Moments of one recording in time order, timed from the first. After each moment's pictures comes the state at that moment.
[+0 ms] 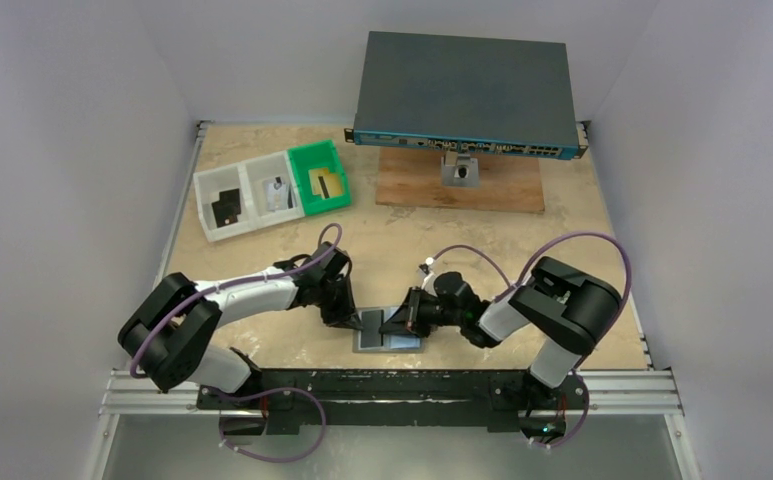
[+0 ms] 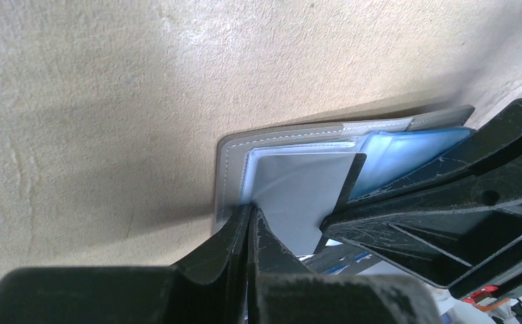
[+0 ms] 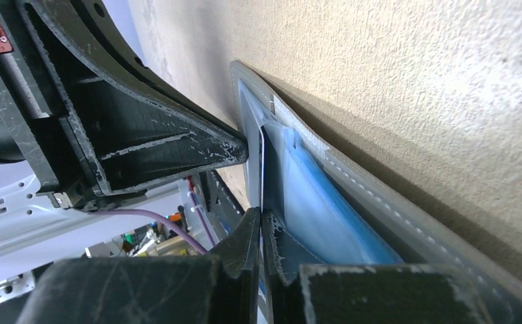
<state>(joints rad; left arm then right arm) -0.69 1.43 0.62 -0.35 0.27 -0.93 0.86 1.71 0.31 0.87 -0.43 1.29</state>
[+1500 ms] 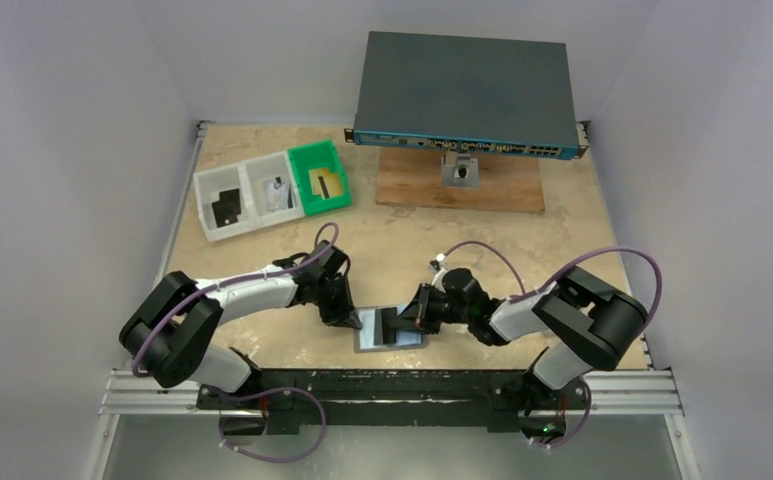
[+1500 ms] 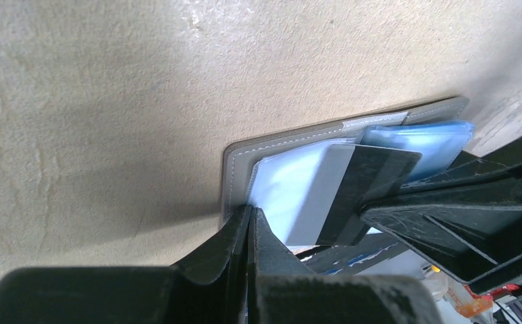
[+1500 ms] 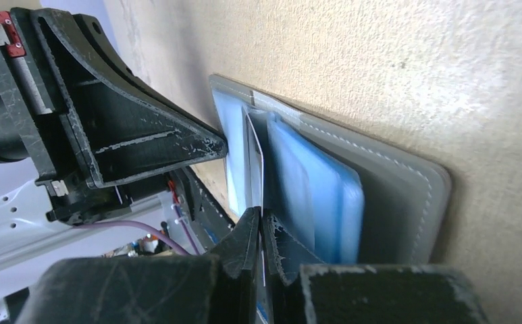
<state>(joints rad) -0.67 1.44 0.62 -0.37 0.27 -0.95 0.81 1.58 0.29 0.71 -0.39 1.22</state>
